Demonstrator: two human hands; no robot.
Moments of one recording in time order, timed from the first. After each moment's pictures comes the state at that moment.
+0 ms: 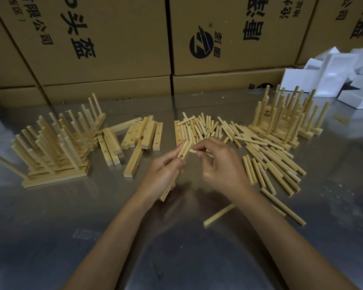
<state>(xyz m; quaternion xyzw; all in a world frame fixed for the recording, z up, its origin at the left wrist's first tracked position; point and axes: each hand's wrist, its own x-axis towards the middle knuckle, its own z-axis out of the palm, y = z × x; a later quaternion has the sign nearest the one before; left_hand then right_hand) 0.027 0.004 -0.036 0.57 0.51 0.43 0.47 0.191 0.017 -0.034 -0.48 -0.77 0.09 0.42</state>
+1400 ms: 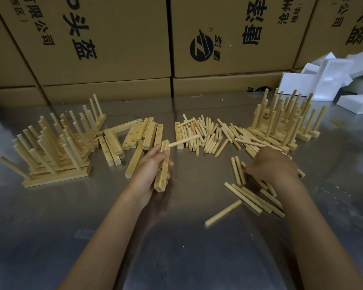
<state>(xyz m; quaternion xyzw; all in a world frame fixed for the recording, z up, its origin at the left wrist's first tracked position) 0.004 0.023 -0.045 0.40 0.50 0.52 0.57 0.269 0.030 -0.014 -0.81 -0.57 0.12 0.08</state>
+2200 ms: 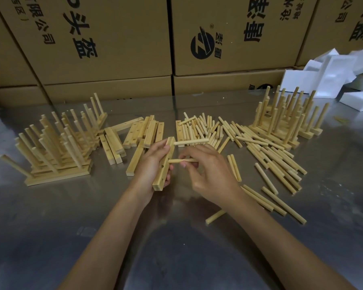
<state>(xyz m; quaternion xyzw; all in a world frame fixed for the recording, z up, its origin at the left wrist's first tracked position) 0.008 0.020 -0.042 0.41 0.50 0.52 0.56 0.172 0.005 -0.040 -0.42 -0.81 0.08 0.41</state>
